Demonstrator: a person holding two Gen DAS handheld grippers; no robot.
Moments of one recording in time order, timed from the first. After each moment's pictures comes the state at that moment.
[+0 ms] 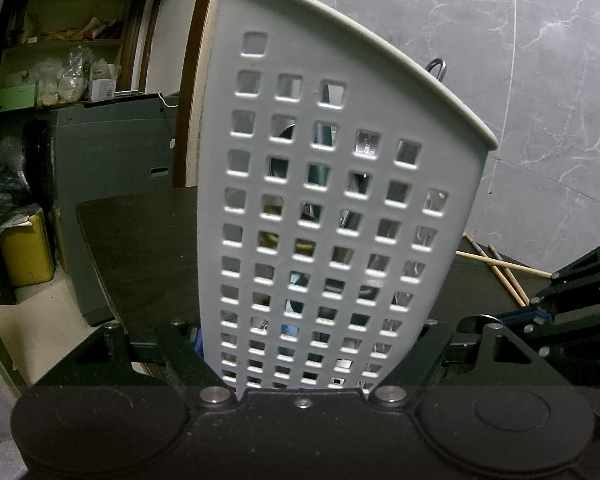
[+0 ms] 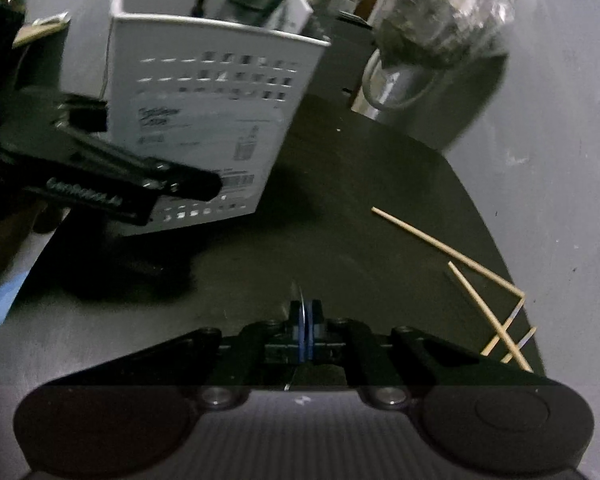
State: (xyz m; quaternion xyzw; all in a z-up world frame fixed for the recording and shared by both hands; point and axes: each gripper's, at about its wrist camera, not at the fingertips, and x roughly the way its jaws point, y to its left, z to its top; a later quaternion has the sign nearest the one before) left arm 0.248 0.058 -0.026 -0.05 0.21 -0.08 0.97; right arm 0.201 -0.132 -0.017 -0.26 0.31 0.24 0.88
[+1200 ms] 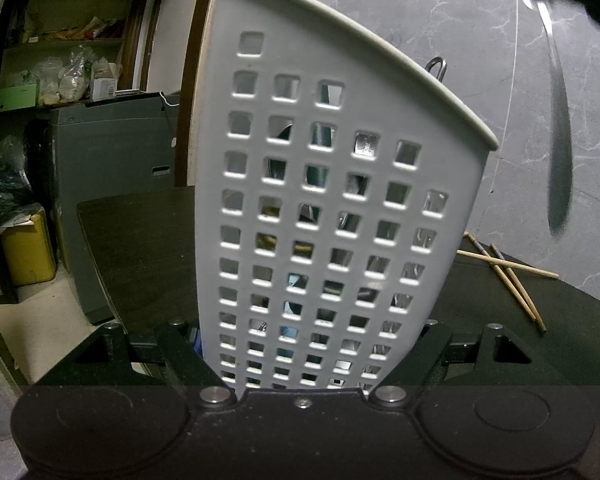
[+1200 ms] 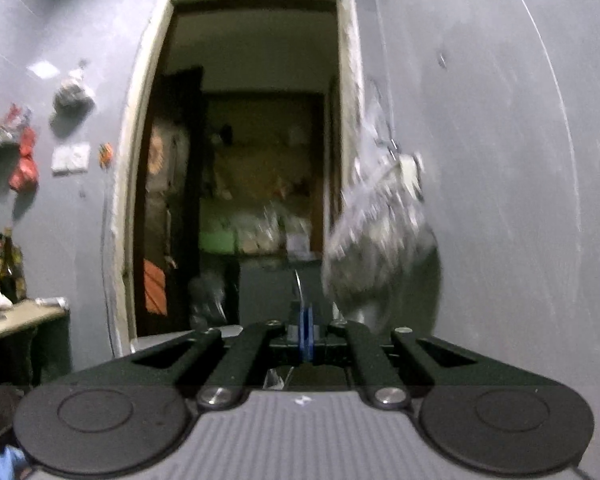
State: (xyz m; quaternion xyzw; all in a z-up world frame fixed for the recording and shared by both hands) left arm 0.248 0.058 -0.025 -0.05 0.21 -0.08 0.97; right arm 0.184 -0.180 0.105 0.01 -0.02 0.29 0.96
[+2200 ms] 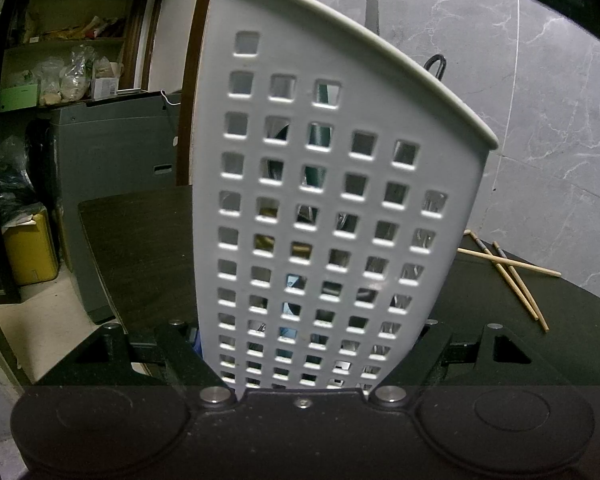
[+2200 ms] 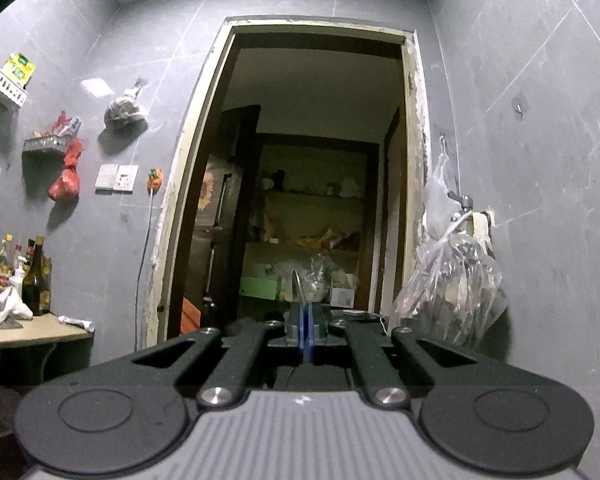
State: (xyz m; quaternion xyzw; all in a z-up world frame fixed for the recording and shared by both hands) left arm 0.248 0.056 -0.024 -0.05 0.21 -0.08 0.97; right arm 0.198 -0.096 0.095 -0.02 -0.09 0.34 0.93
